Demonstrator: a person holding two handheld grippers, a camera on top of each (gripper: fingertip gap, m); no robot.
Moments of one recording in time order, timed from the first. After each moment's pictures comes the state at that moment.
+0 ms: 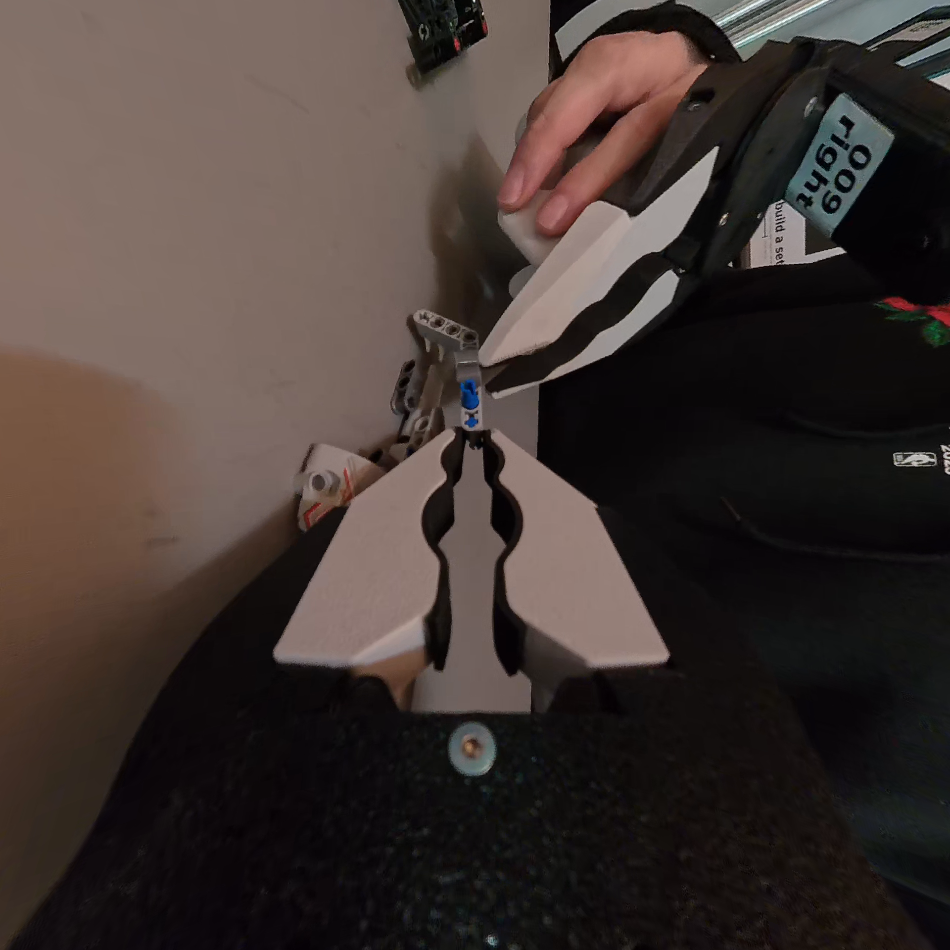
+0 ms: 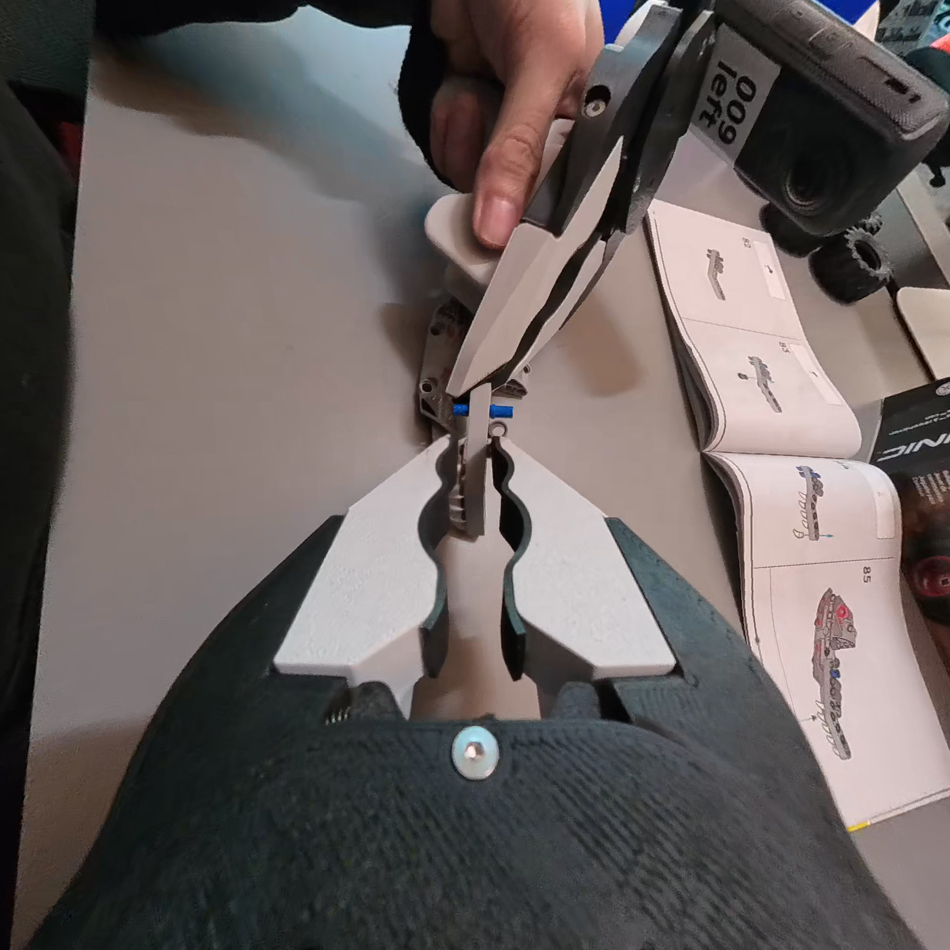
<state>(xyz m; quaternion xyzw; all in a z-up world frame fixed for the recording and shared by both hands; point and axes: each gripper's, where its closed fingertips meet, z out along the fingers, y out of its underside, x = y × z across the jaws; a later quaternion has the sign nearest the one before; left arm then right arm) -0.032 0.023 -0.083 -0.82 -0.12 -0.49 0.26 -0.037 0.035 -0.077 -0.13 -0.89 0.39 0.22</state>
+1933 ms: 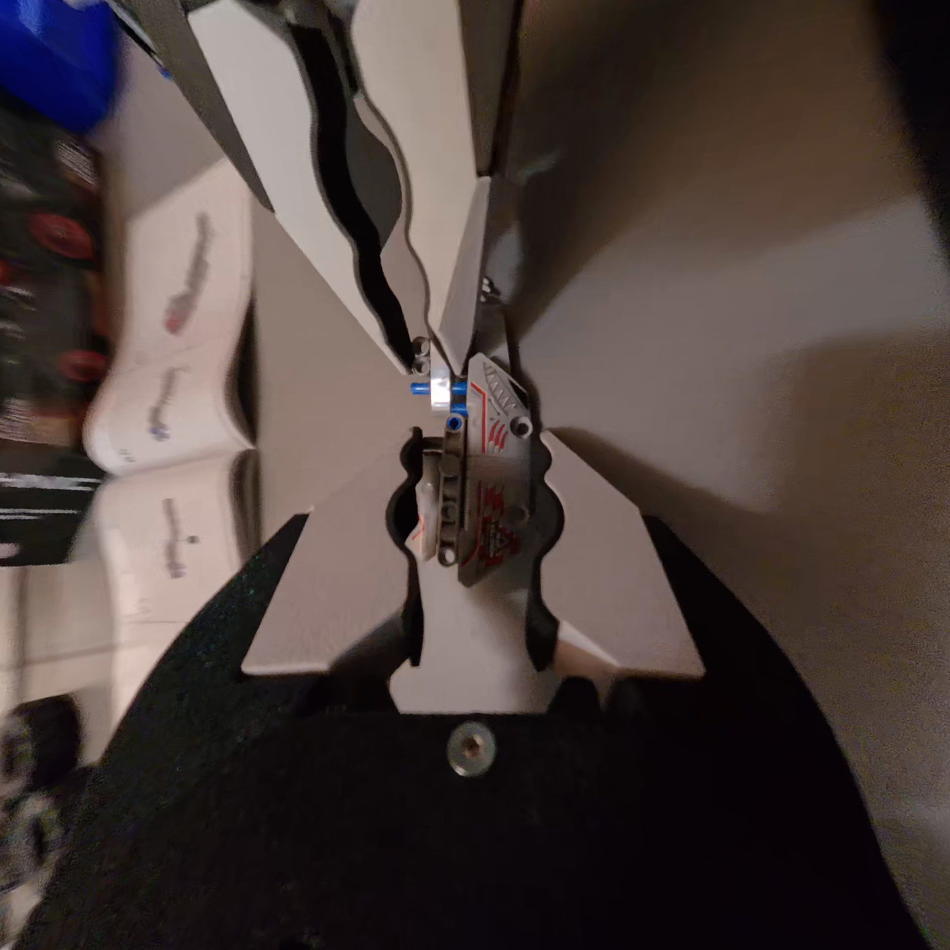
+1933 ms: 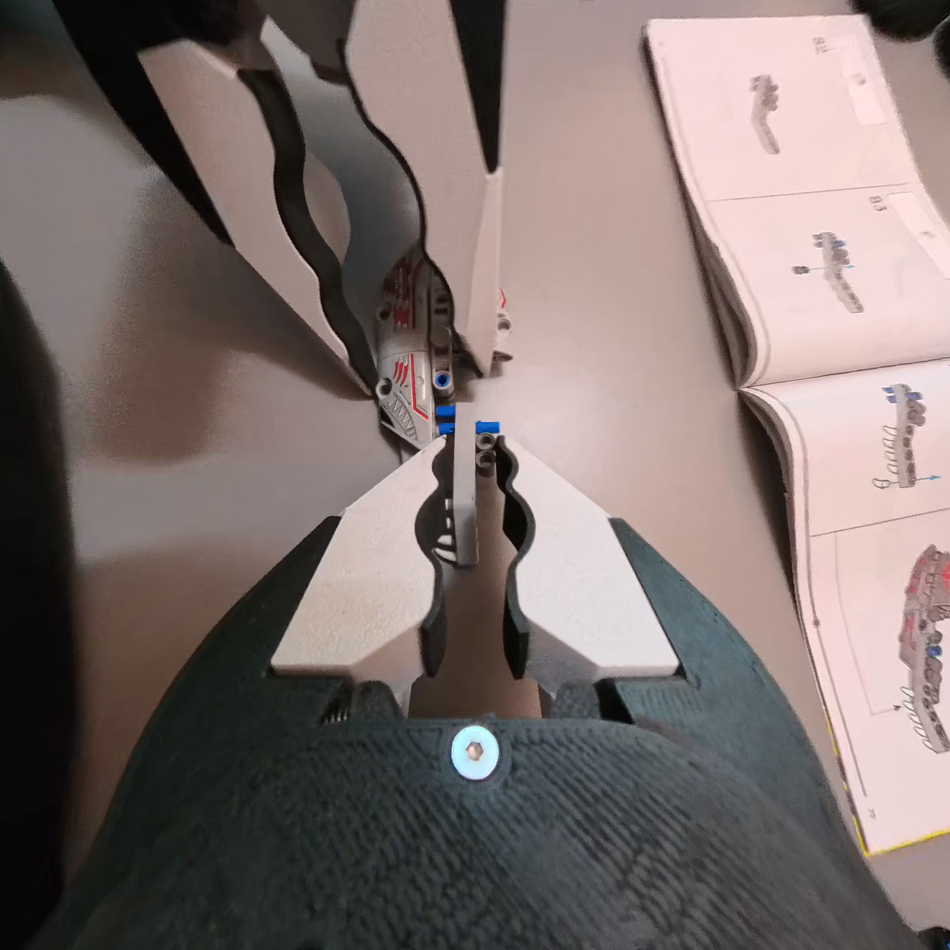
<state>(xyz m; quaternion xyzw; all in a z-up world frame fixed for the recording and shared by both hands) -0.062 0.020 -0.103 -0.88 0.28 0.12 0.37 -0.065 0.040 -0.099 -0.24 -0.90 0.33 0.13</state>
